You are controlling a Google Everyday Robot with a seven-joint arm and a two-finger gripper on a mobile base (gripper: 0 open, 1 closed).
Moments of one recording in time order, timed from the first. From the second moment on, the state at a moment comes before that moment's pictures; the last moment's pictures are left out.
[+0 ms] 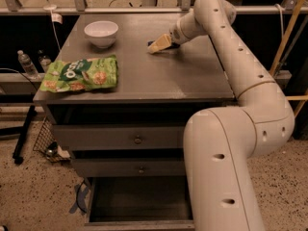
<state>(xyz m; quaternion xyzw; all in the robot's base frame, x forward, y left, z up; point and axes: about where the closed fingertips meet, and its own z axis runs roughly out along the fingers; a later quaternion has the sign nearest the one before) 0.897 -0.044 0.828 -0.37 0.82 0.15 0.41</state>
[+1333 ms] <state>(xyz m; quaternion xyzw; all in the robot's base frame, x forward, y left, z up) 0.895 -0.035 0.825 -0.37 0.82 0.16 0.40</state>
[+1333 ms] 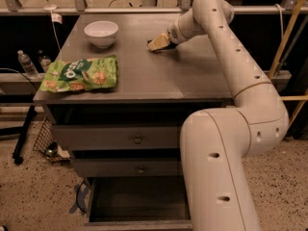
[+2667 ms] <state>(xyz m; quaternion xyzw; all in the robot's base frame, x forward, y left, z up) 0.895 -0.035 0.825 -0.37 0.82 0.16 0.40</state>
